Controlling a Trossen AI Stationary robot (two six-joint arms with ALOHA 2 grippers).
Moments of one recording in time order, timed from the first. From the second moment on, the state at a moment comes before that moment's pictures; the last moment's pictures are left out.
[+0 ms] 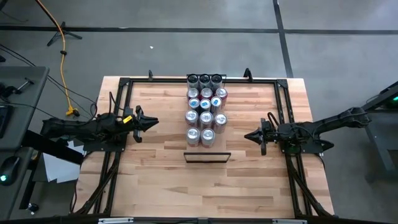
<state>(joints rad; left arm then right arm) -0.01 0.15 0.01 0.25 -0.23 -0.33 0.22 0.39 0.01 0.09 0.26 0.42</state>
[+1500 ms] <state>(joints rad) -0.01 0.01 0.01 0.02 -0.01 -0.18 0.22 0.39 0.01 0.09 0.26 0.42</state>
